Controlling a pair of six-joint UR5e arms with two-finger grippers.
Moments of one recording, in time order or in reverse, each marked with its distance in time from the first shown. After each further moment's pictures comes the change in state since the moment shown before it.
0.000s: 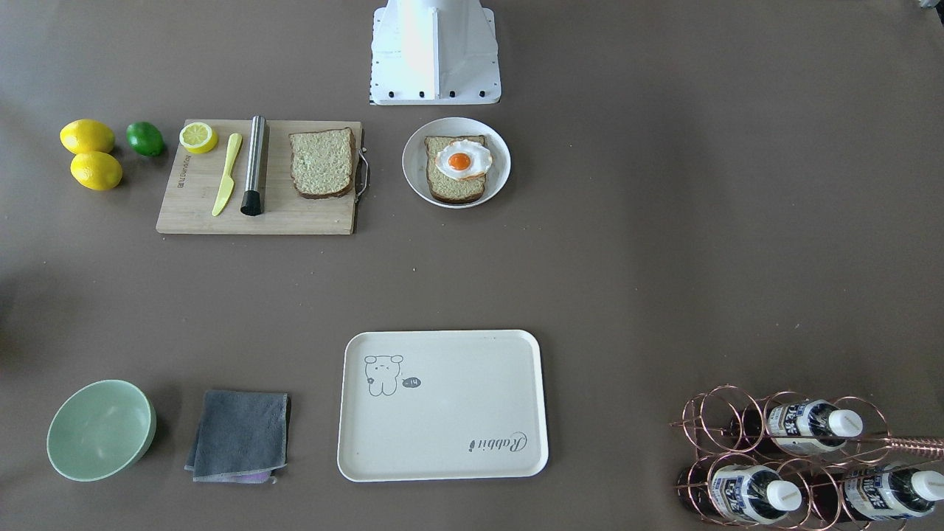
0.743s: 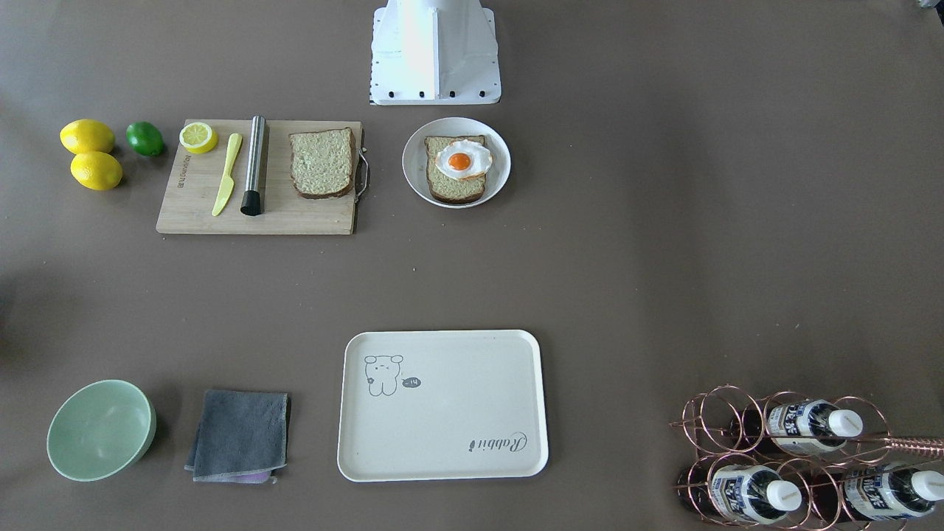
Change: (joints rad) left arm 0.011 0.002 0.036 -0.014 -0.001 -0.001; right arm -0.015 0.009 0.000 0.006 0.000 -0.001
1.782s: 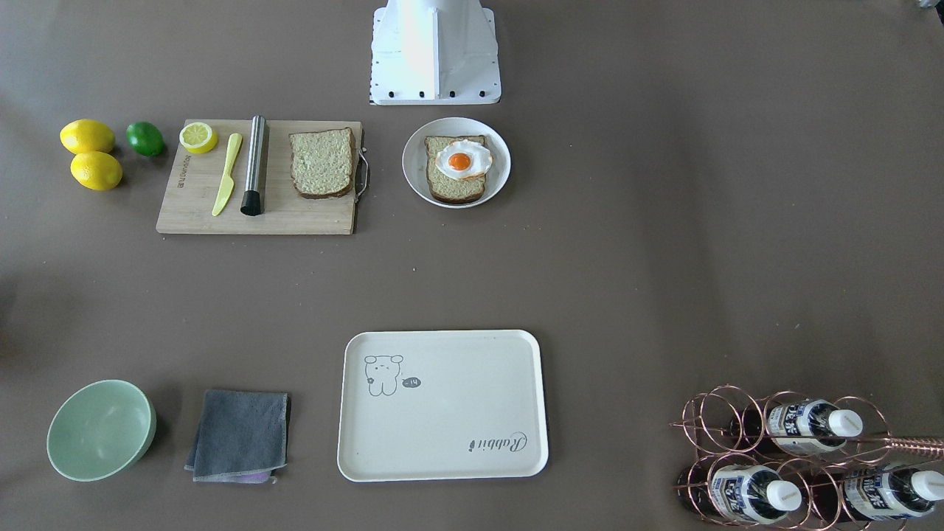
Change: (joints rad) left arm 0.000 0.012 0.021 -0.001 -0.033 0.001; right arm -0.007 0.005 -0.159 0.343 0.043 0.008
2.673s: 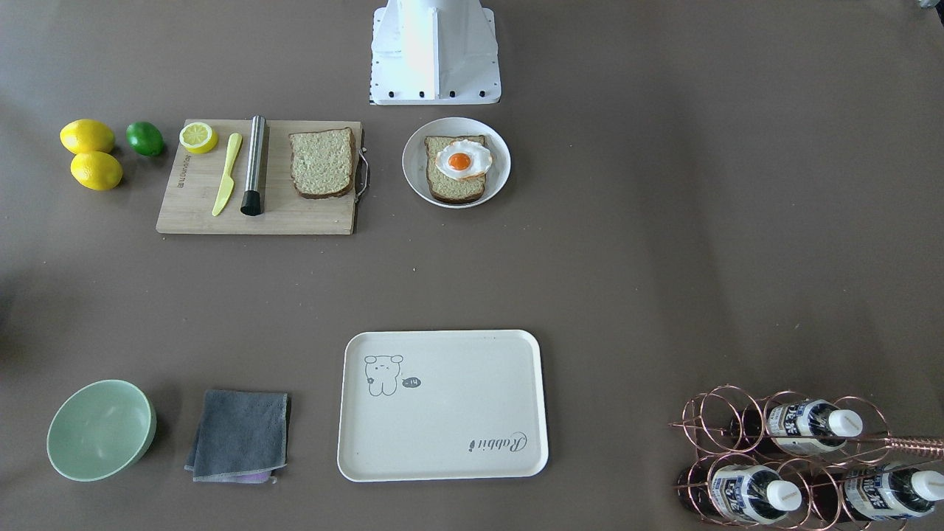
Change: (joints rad) left arm -0.007 0.014 -0.008 -0.001 -0.017 0.002; right arm 0.025 0.104 0.042 -0.259 0.028 0.003
